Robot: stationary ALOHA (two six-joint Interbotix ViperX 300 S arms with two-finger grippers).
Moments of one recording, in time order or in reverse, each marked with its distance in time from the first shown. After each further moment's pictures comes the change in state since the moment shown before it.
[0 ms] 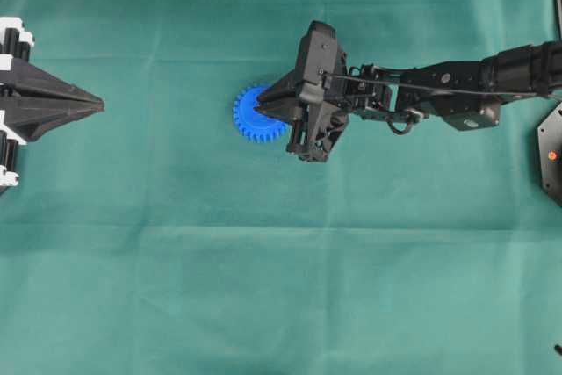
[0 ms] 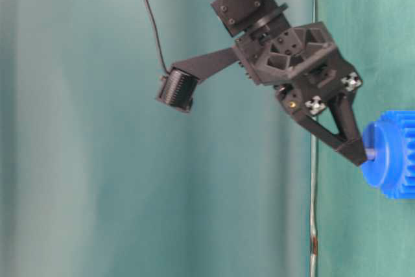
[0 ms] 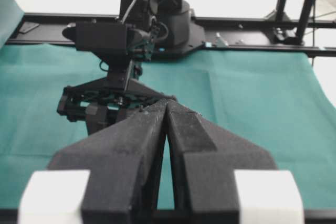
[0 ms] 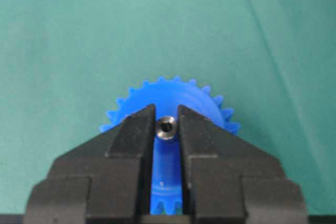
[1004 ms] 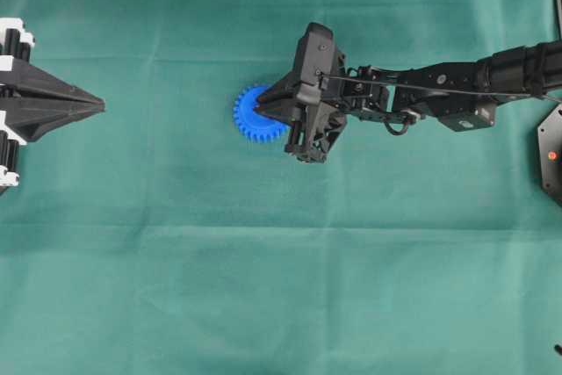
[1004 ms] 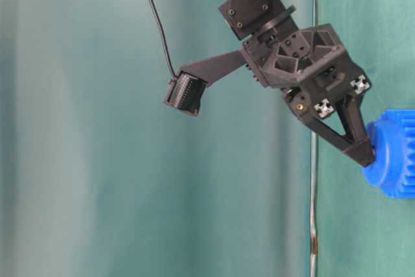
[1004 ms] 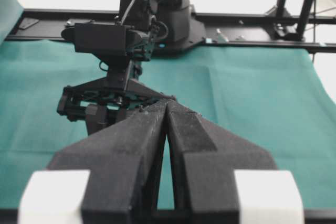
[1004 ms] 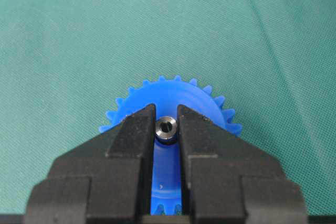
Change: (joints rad) left arm 0.000 0.000 0.000 0.000 0.008 0.002; right arm -0.002 0.014 -0.008 0.003 0.003 0.000
